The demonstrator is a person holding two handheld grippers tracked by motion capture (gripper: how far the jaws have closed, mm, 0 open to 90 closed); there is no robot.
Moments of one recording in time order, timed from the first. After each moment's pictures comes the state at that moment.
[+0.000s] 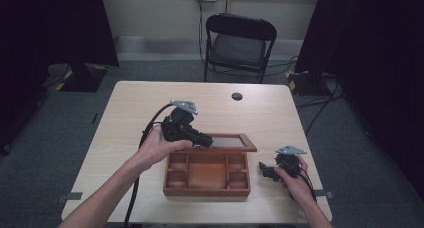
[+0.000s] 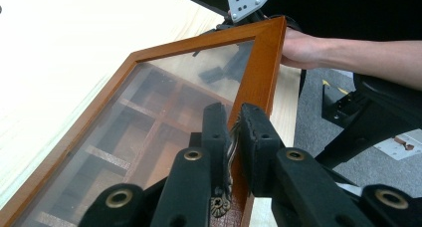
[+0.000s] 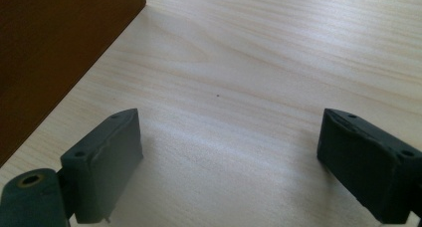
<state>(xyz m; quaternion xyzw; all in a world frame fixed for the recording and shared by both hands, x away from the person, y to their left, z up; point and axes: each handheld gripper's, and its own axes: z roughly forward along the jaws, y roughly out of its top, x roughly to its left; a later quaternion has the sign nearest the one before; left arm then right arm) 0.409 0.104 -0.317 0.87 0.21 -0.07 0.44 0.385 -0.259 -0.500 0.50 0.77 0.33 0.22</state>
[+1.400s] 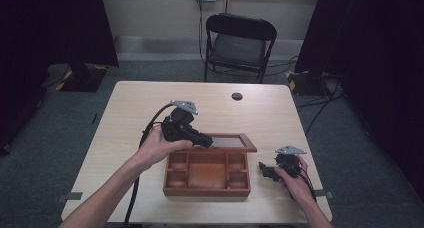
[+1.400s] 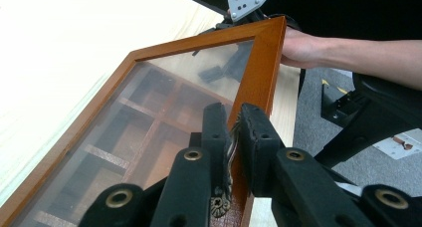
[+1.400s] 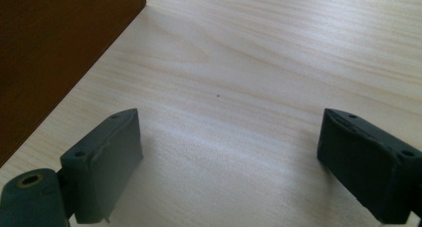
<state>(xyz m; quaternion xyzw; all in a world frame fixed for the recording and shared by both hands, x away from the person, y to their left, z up) 0.409 0.104 -0.317 0.87 0.21 -0.07 0.44 0.386 -0.259 -0.500 0.50 0.77 0.33 0.22</state>
